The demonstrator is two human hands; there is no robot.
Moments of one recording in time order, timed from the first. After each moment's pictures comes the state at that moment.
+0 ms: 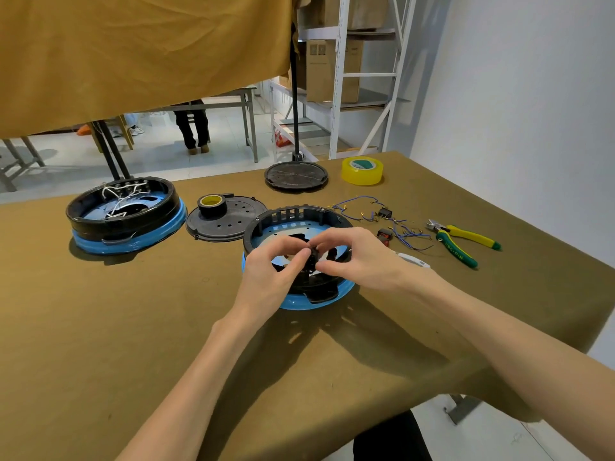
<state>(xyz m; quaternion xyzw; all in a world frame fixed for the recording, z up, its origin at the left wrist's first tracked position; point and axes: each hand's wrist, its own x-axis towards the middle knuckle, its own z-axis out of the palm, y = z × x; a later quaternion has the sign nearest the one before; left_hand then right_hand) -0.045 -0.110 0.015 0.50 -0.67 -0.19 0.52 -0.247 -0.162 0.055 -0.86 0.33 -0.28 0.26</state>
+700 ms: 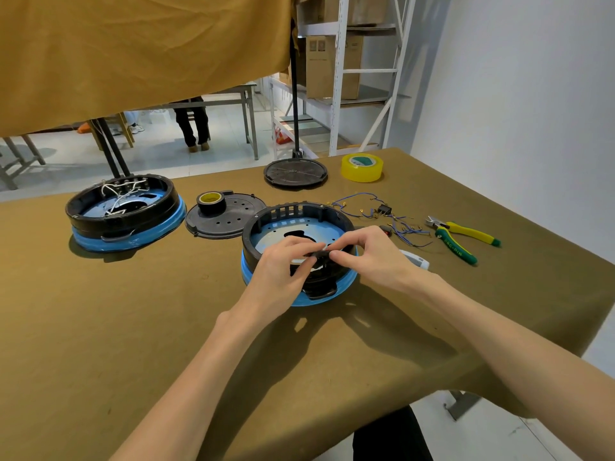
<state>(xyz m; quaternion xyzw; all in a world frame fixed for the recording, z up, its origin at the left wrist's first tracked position) -0.054 -0.109 0.019 0.50 -0.75 -0.12 0.42 -0.265 -0.173 0.036 -0.82 0.37 -0.33 0.28</state>
